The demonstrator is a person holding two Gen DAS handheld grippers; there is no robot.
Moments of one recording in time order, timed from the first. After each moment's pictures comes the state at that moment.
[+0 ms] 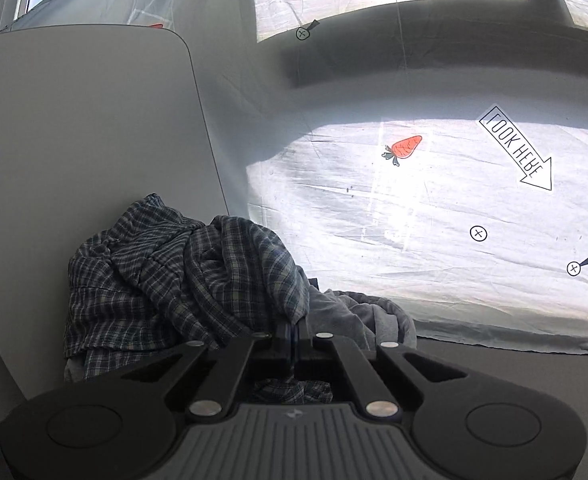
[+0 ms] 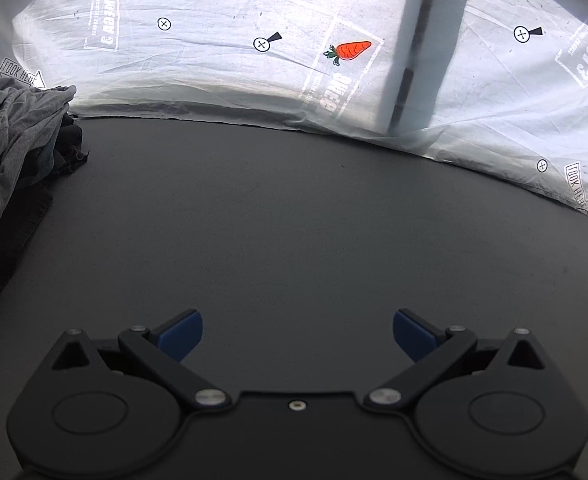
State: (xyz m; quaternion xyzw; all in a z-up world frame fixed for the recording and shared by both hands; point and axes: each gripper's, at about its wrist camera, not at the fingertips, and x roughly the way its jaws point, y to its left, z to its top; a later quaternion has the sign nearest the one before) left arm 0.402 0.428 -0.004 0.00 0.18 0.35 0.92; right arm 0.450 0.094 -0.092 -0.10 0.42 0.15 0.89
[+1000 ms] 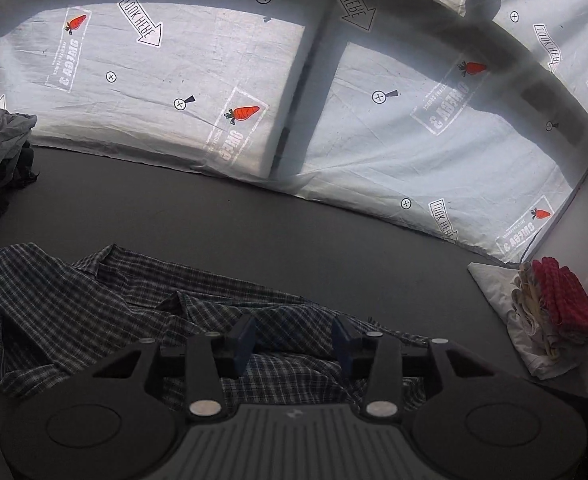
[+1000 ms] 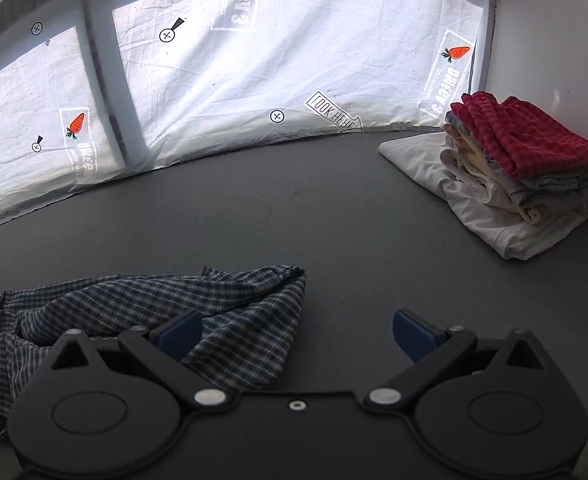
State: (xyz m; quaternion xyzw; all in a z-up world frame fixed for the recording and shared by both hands) left arm 0.316 0.023 -0.036 -0.17 0.34 0.04 0.92; right arm 0.388 -0.263 -0.101 0.04 0.38 -0.01 0.92
